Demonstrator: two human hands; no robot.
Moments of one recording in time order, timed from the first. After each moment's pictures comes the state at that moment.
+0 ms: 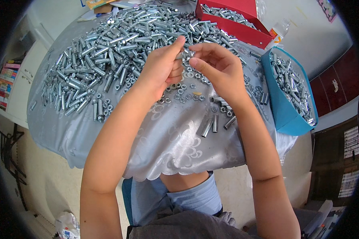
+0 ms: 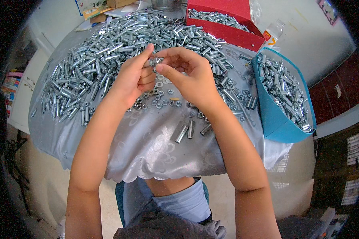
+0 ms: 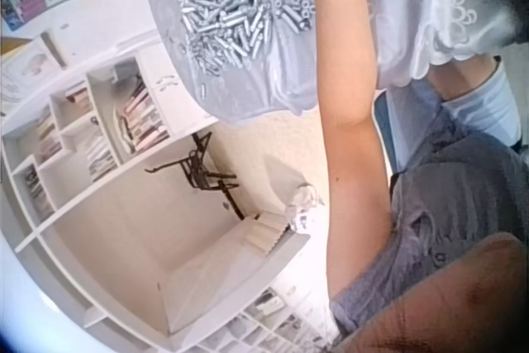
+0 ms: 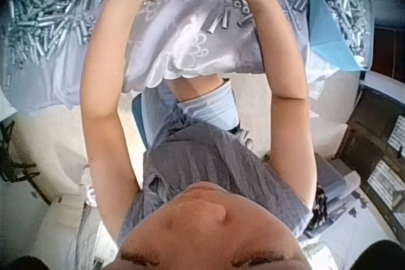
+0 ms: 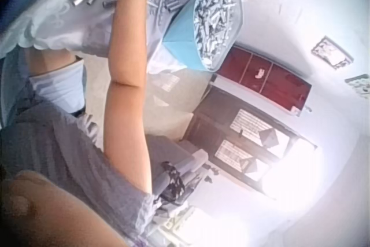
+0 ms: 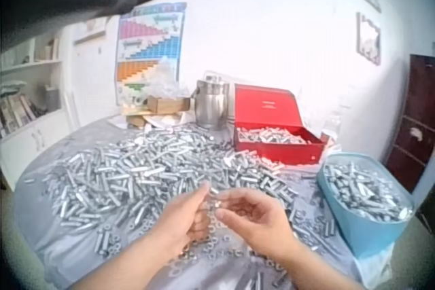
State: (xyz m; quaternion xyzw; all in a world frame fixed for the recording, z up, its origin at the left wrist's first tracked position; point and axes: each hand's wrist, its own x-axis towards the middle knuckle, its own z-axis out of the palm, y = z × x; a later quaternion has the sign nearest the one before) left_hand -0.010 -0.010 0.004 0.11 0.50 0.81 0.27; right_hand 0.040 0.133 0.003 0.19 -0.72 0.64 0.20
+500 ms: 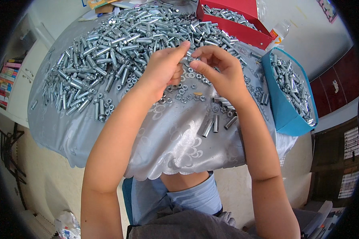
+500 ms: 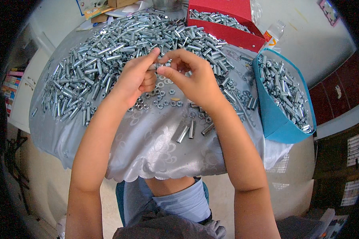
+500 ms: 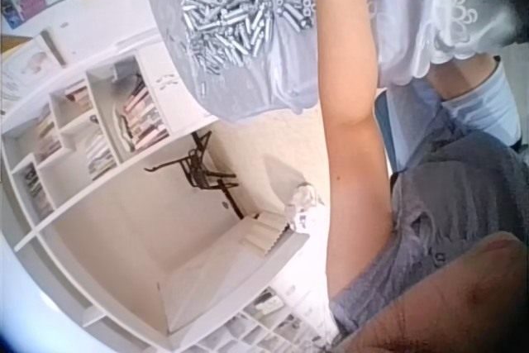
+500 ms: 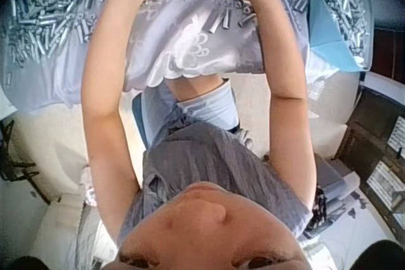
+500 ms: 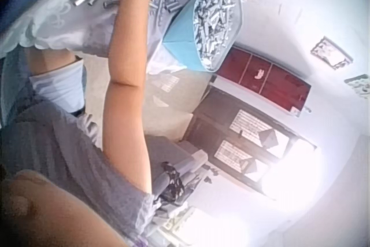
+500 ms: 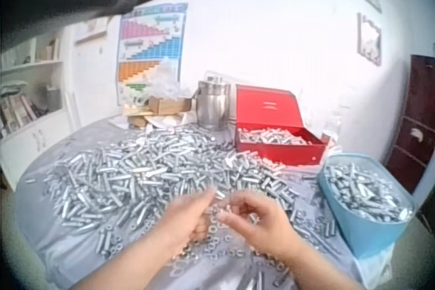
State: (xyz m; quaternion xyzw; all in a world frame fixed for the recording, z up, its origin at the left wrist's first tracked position) left_hand -0.011 -0.010 0.001 0.12 0.56 0.78 0.26; right_hand 0.039 0.143 0.001 0.16 -0.80 0.54 0.21
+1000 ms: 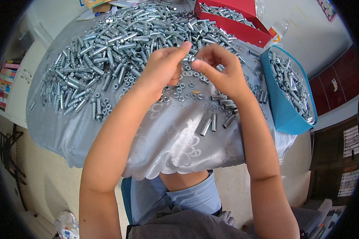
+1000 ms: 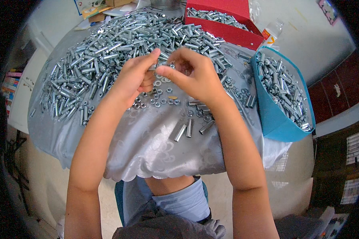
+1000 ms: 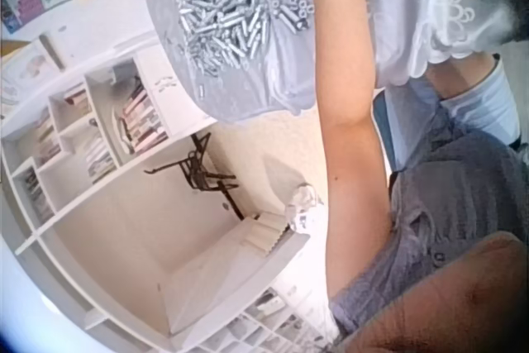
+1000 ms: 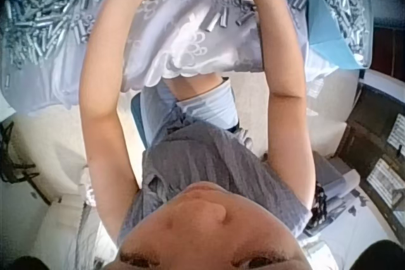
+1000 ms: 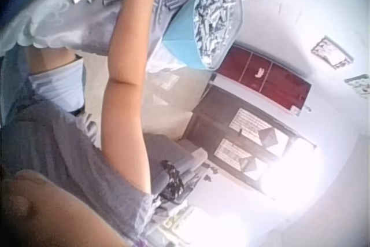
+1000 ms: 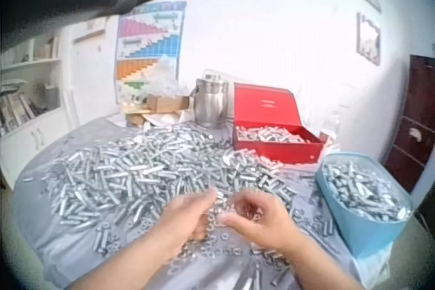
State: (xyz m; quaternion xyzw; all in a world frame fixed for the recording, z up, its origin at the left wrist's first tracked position) left_hand -0.006 -0.007 0.002 0.13 0.59 0.76 0.24; right_hand 0.041 0.154 0.005 0.15 -0.84 0.49 0.18
